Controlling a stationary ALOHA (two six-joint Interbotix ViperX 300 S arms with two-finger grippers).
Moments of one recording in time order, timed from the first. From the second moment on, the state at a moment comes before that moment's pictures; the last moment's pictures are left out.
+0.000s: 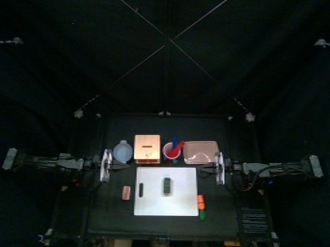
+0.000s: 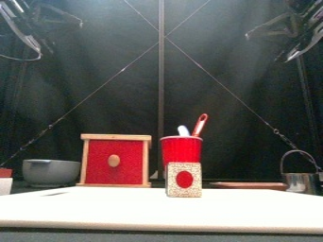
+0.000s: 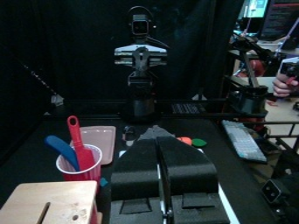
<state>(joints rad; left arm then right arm) 0.00 -0.96 1.17 0.00 -0.30 0.00 0.00 -0.97 1.19 0.00 -0.29 0.00</state>
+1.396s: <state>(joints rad) 0.06 -0.77 1.25 -0.24 -0.52 0.00 -0.71 0.10 0.12 0.48 1.20 -0.21</state>
